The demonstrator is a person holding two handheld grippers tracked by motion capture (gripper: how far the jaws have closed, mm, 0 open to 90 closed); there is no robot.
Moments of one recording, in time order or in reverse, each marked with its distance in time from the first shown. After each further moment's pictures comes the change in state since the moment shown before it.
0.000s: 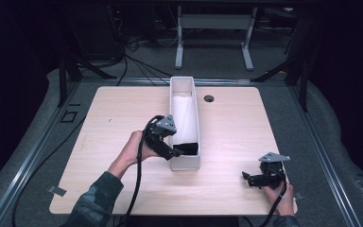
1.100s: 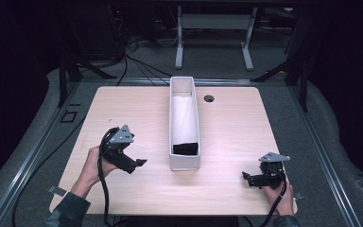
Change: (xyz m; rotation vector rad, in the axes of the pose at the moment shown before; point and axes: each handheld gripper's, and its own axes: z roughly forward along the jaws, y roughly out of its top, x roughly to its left) left arm -0.011 -0.097 -0.068 -0.039 0.210 -0.107; right arm 0.000 0.000 0.000 0.002 0.001 0.005
